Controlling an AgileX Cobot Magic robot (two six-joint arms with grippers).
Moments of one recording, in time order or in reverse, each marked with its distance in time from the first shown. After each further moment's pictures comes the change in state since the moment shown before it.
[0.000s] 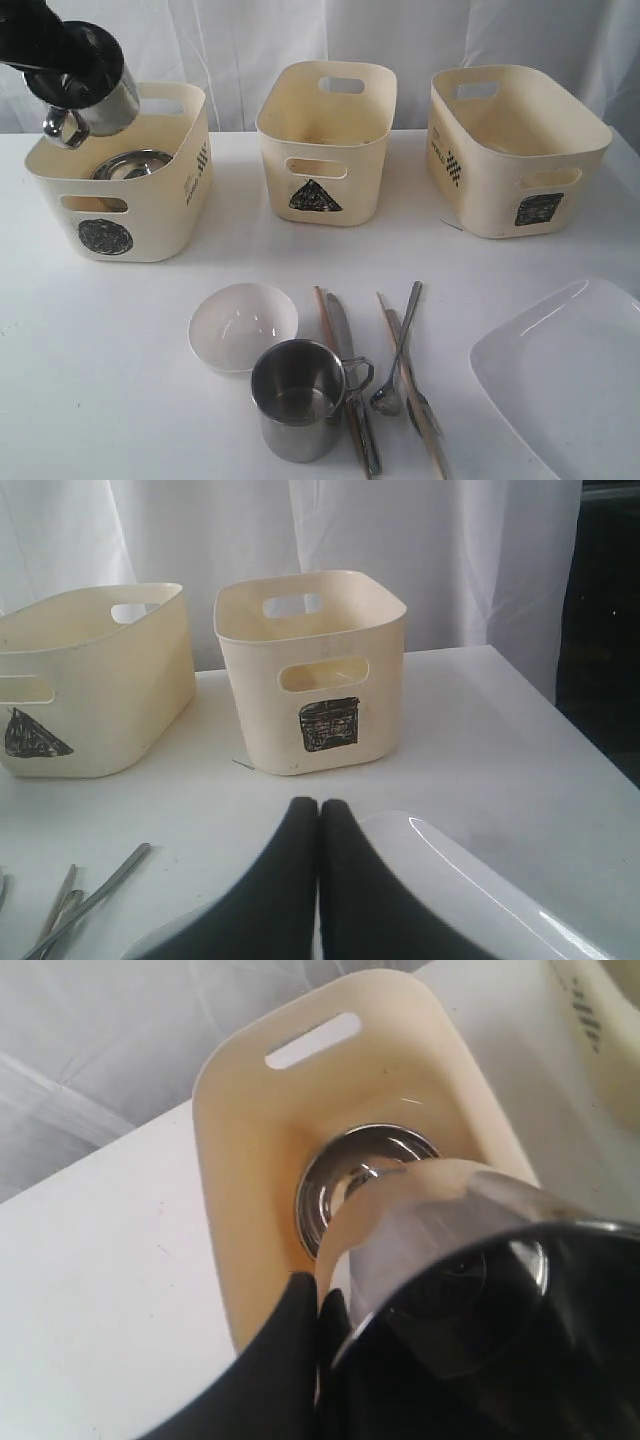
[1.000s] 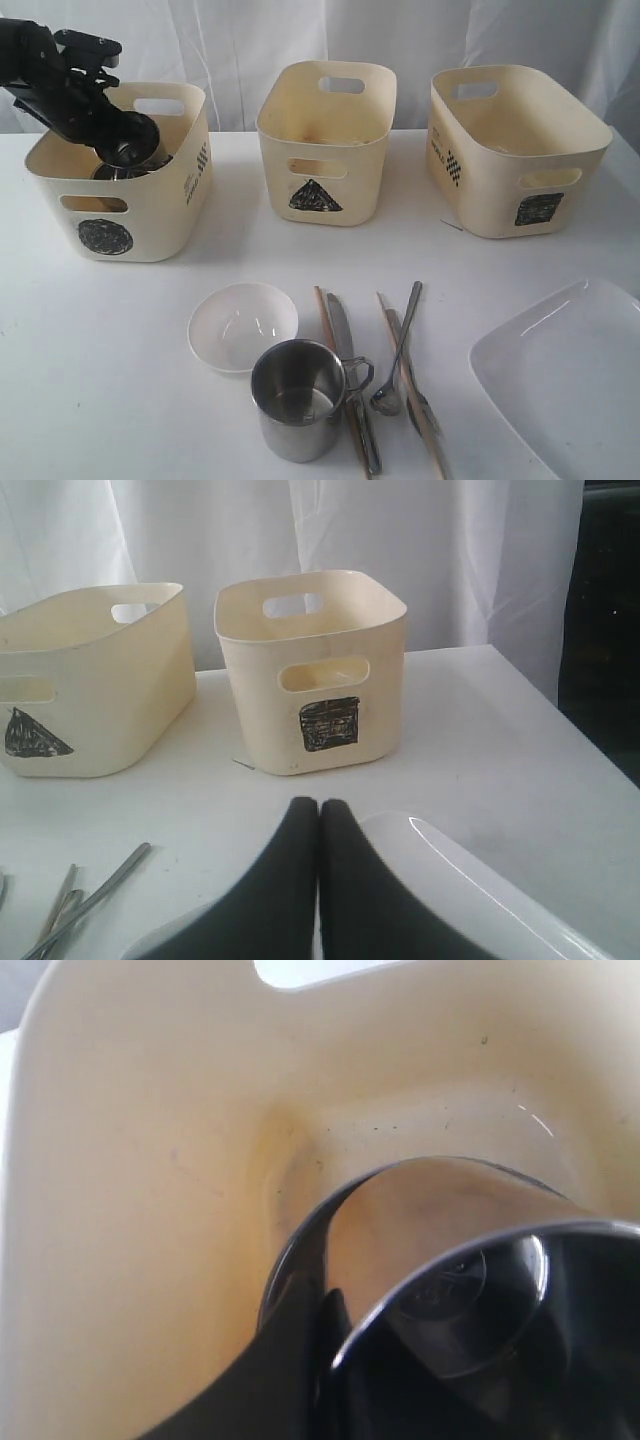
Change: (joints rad) left arm 0.157 0.581 -0.296 -0.212 -0.176 0.041; right arm 0.000 0.000 0.000 0.000 0.000 0.000
